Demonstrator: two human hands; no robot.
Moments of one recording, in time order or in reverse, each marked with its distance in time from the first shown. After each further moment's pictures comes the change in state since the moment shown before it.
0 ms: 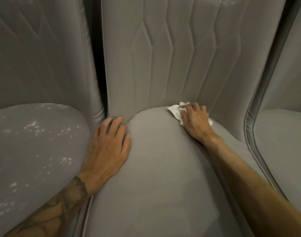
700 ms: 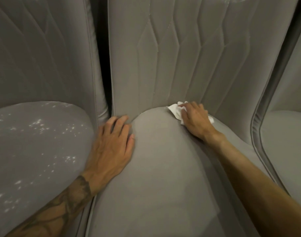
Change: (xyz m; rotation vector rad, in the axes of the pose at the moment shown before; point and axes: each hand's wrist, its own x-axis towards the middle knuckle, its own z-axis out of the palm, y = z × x) left_hand -0.001 -0.002 0.005 -0.019 -0.008 0.010; right_hand 0.008 -0.013 0.000 0.037 -0.023 -0.068
